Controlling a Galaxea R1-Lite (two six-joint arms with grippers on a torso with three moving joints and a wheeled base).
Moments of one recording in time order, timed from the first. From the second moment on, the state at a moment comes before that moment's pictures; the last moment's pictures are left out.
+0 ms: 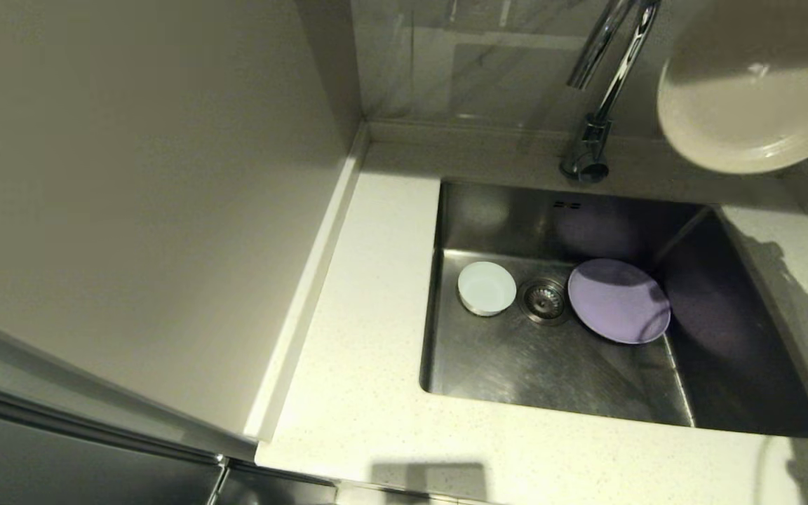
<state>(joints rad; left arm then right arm) 0.00 0.00 0.00 0.00 0.02 -0.02 -0.43 1.56 -1.14 -0.90 0.40 0.03</state>
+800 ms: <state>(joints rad) 0.00 0.00 0.00 0.00 0.02 -0.02 -0.42 1.36 -0.64 -1.33 0.18 0.27</state>
